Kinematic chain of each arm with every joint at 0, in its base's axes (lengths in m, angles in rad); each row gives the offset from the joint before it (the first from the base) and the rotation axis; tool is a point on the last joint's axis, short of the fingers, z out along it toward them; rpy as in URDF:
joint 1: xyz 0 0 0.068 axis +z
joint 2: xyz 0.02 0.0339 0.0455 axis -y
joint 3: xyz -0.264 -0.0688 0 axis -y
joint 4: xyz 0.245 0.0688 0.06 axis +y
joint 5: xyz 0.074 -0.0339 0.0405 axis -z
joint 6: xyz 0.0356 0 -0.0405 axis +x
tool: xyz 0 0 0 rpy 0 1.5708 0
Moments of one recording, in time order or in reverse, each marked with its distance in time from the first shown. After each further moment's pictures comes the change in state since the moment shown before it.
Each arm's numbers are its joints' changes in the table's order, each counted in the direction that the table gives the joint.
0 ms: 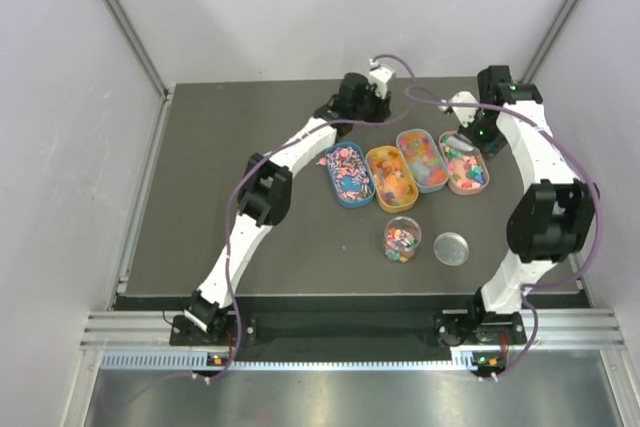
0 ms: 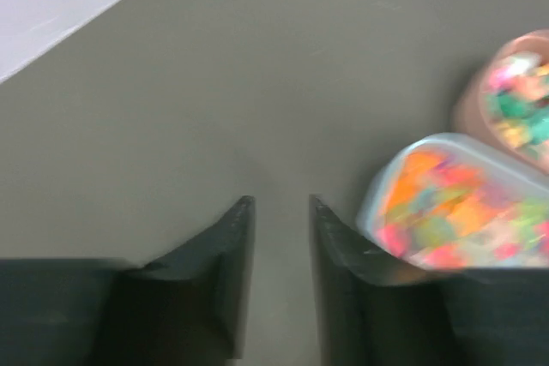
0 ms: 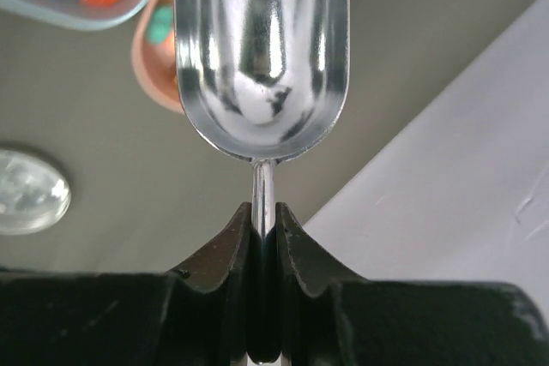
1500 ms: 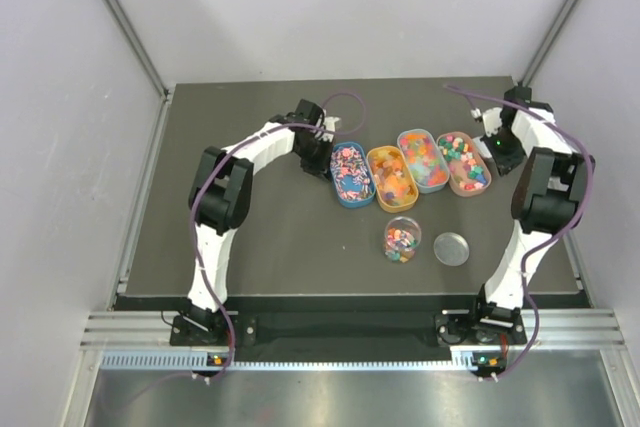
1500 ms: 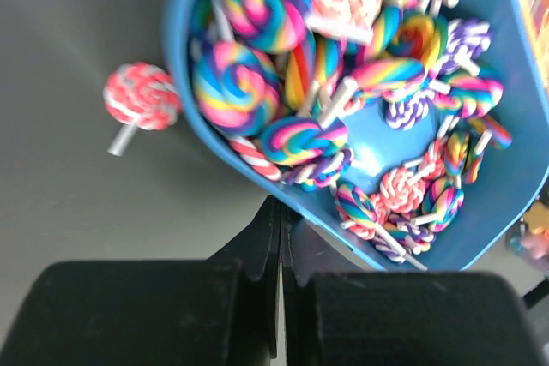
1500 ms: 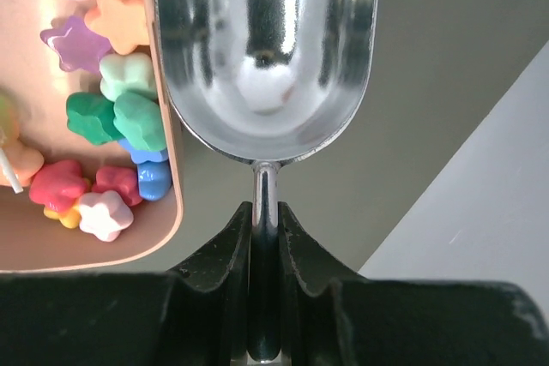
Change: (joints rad) left arm 0.159 0.476 -0.725 0.544 0.129 -0.116; right arm -0.223 -0.306 -0.013 -0.254 -0.039 0.160
